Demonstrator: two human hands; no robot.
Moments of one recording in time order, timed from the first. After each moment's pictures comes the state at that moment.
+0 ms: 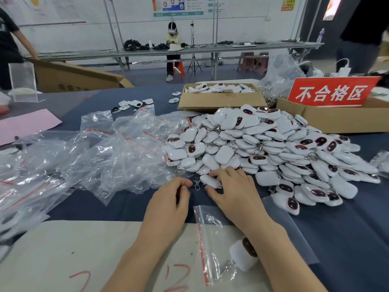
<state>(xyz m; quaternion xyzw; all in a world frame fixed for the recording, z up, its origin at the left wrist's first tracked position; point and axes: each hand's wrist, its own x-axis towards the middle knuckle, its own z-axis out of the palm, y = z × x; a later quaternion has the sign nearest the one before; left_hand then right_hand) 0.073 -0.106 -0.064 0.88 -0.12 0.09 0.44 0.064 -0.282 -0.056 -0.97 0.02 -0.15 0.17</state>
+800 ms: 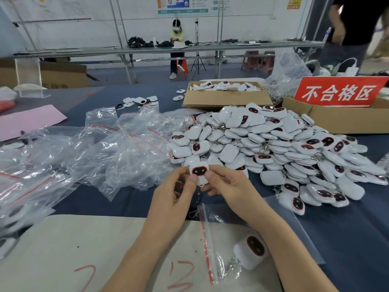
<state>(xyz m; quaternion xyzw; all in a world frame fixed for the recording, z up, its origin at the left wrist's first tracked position) 0.068 -0.106 -0.054 0.78 -0.16 0.09 0.60 0.062 -0.274 -0.040 -0.76 -0.11 -0.06 0.64</state>
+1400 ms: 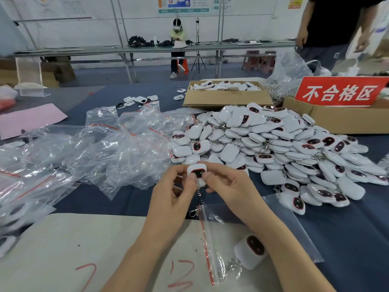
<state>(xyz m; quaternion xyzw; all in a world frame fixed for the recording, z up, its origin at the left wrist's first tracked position) 0.066 -0.107 -0.050 0.76 -0.17 0.13 0.61 0.058 -0.270 -0.041 -0.73 -0.11 -0.08 0.67</state>
